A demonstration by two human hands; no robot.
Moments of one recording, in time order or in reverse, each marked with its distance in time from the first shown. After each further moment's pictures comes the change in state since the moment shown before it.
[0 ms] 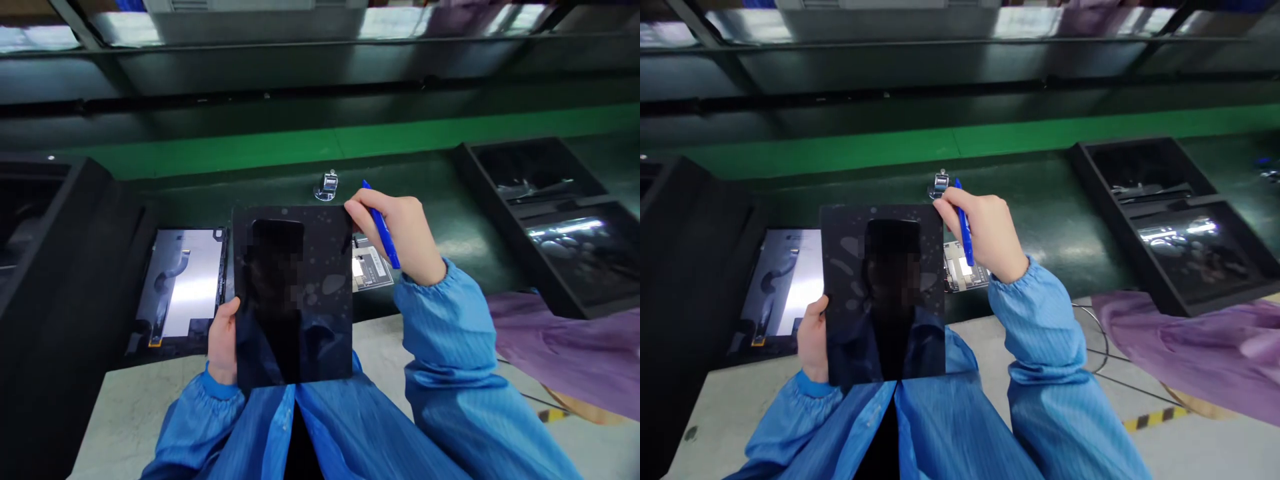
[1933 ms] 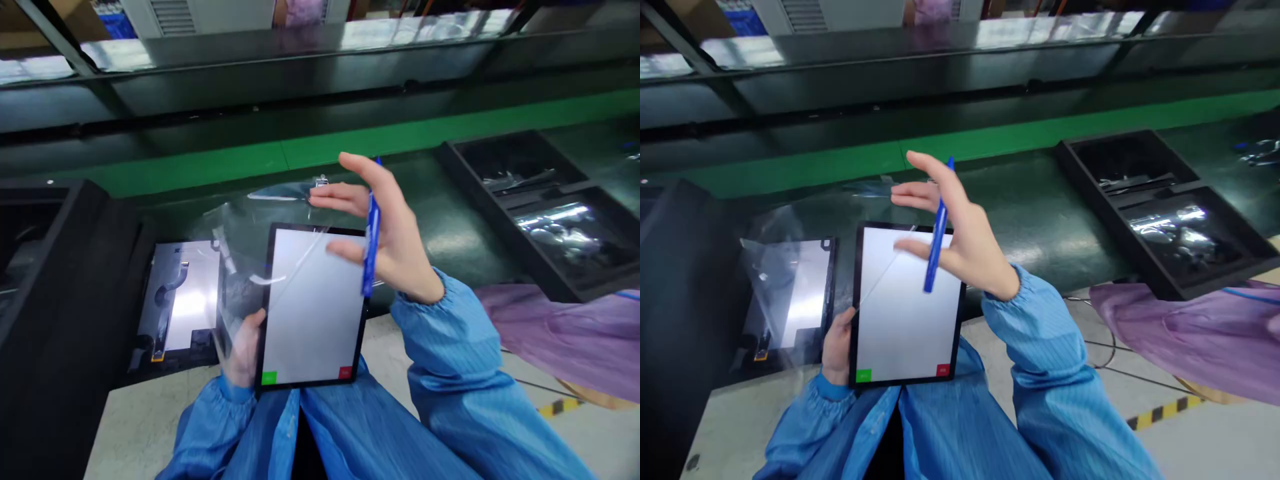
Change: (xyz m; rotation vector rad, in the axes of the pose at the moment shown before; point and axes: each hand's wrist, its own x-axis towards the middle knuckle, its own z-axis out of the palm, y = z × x) left_hand 0.016 -0.011 -0.016 0.051 -0.523 -0.473; right_hand -0.007 -0.035 -0.002 0.644 0.026 -0.138
